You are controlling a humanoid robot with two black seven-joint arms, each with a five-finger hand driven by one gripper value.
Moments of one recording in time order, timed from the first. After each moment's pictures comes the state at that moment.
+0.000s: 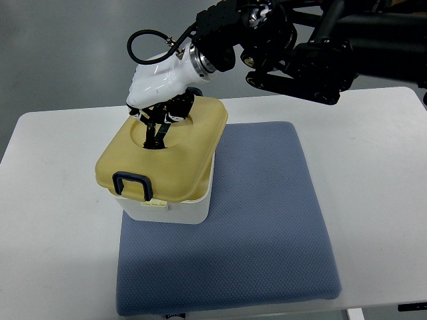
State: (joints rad) left arm -0.10 0.00 -0.02 -0.16 0.01 -0.07 0.04; right arm 1.79 -0.06 -0.28 0.92 -1.50 0.16 0.50
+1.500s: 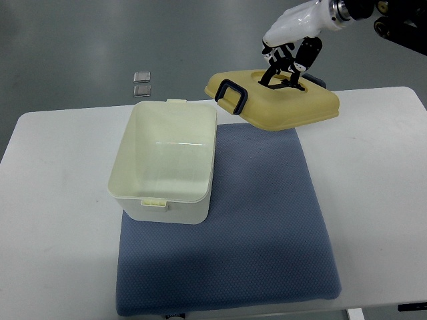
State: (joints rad) left arm -0.10 0.00 -0.02 -0.17 0.01 -0.07 0.04; right arm 1.72 -0.45 -0.34 0.87 -1.48 0.36 0.45
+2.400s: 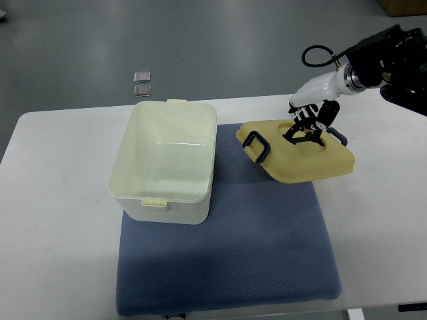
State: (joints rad) left arm -0.10 0.00 -0.03 -0.17 0.01 -0.07 0.04; right arm 1.47 -0.46 -0.34 0.85 -1.48 0.36 0.41
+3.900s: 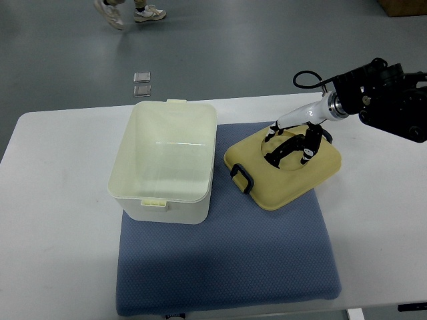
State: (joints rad) left arm -0.10 0.00 -0.02 -0.17 0.01 -0.07 0.04; right arm 1.39 -0.40 -0.33 0.83 -1.24 0.40 0.32
